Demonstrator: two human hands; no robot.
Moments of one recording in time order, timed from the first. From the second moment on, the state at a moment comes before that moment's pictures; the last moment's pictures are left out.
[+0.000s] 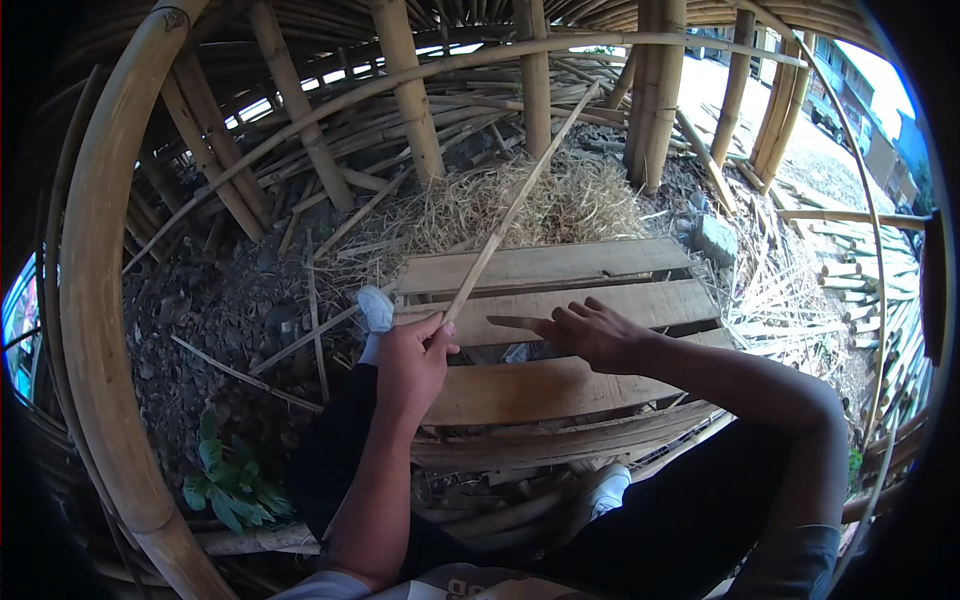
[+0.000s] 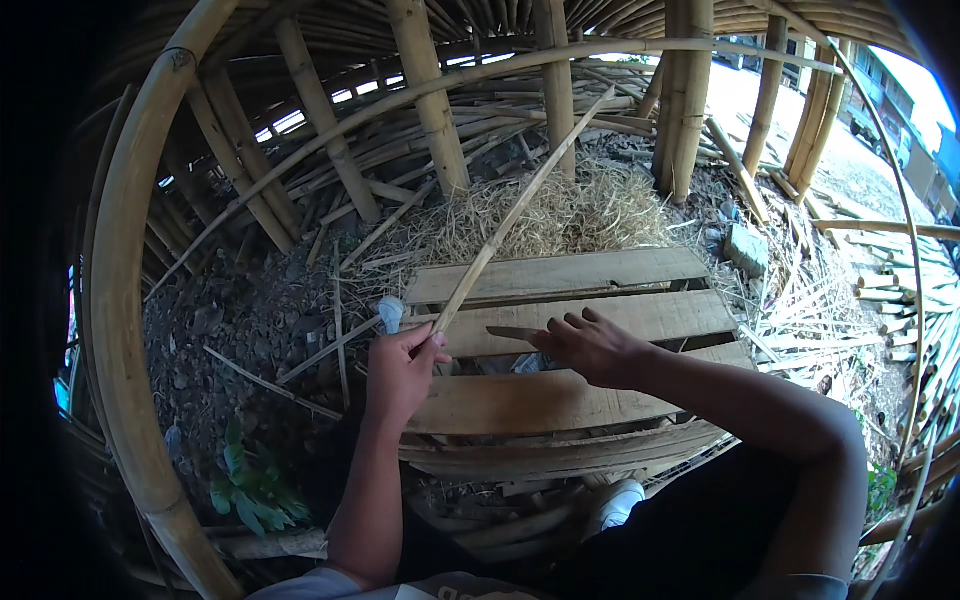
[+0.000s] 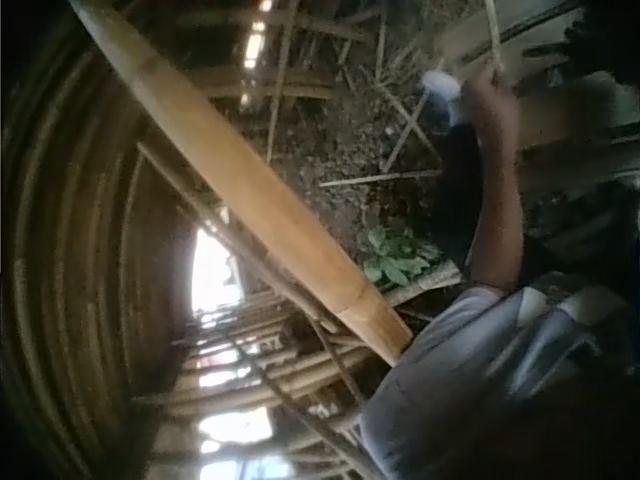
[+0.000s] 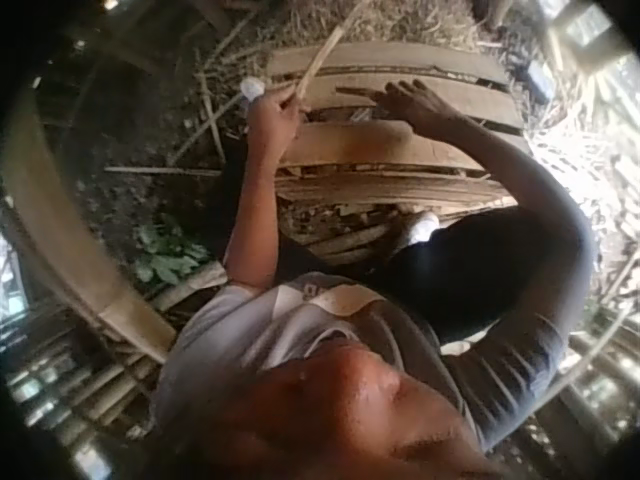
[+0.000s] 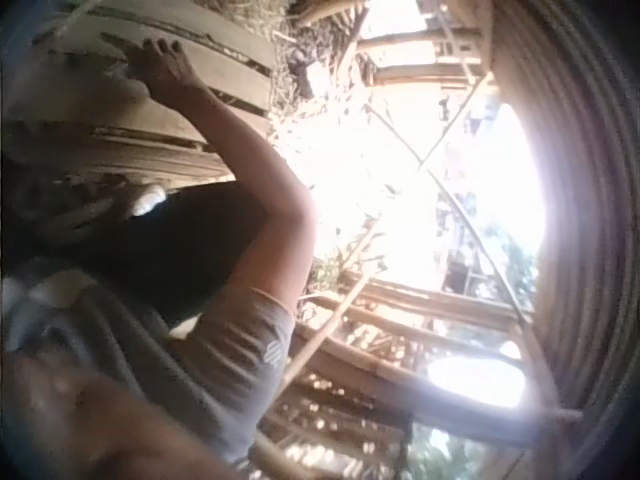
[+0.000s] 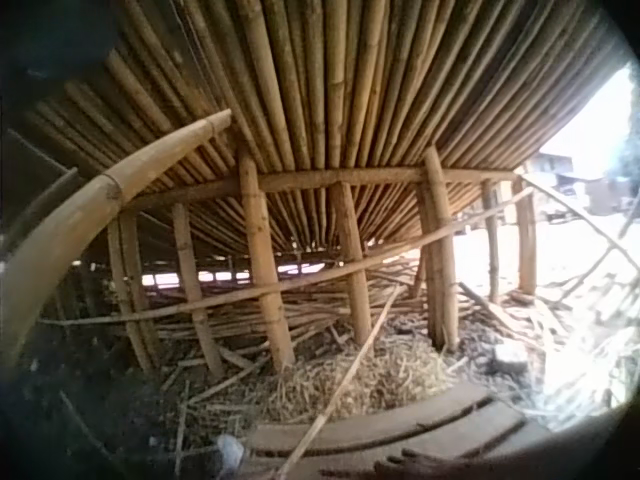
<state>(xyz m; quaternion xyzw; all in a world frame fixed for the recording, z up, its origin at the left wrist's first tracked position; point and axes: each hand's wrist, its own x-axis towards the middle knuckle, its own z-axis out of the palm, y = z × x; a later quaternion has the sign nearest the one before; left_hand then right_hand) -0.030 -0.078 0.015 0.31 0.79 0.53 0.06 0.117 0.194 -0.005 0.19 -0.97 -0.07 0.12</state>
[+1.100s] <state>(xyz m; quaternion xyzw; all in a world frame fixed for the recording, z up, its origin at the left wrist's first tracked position) -0.030 -0.093 0.024 0.28 0.79 0.54 0.10 0.115 0.254 -0.006 0.17 -0.94 -0.27 0.15</state>
